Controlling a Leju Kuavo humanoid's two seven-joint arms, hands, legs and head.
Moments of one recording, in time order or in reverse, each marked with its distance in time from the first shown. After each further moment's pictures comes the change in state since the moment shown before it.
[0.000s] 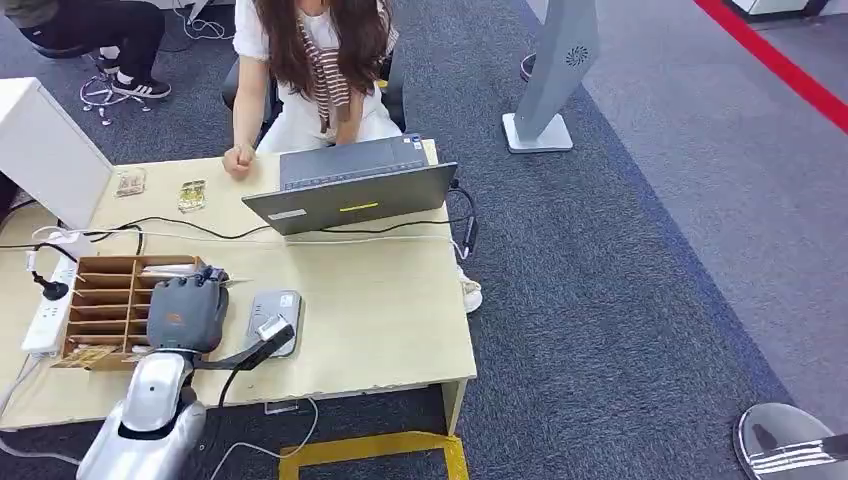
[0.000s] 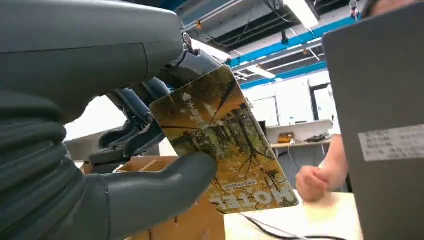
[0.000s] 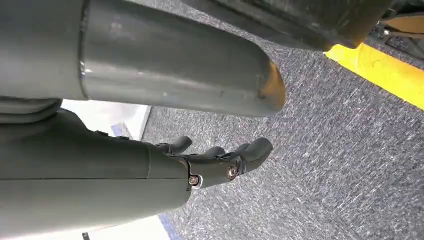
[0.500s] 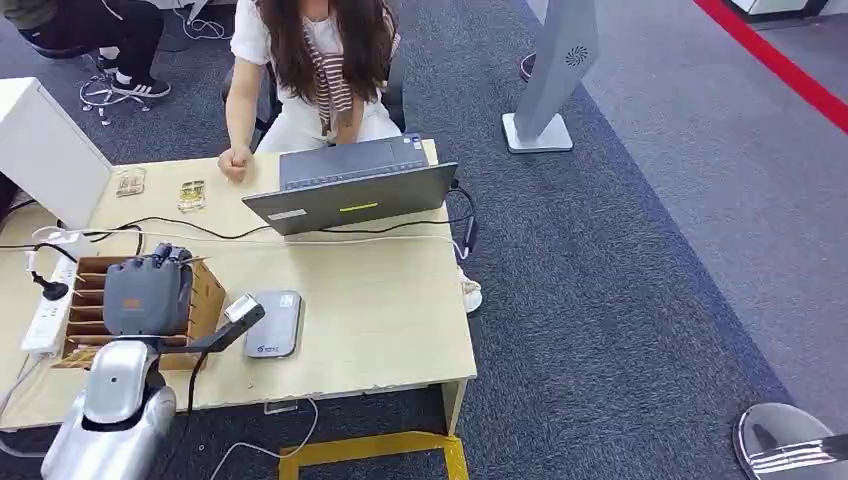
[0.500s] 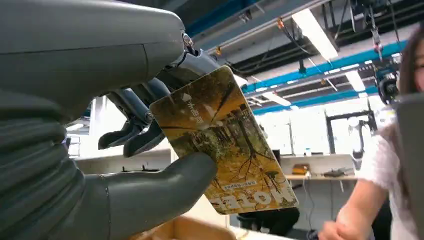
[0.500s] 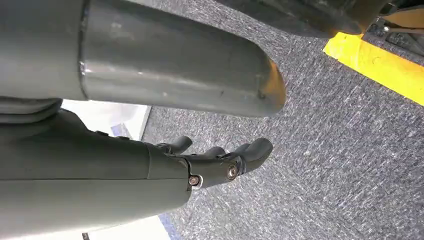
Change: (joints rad) left arm -0.012 0.047 0.059 -0.088 0.017 0.020 -0.009; right arm 0.000 -0.008 0.000 0.000 -0.010 -0.003 -0.008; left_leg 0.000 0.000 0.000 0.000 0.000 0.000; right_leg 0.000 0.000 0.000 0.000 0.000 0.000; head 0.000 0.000
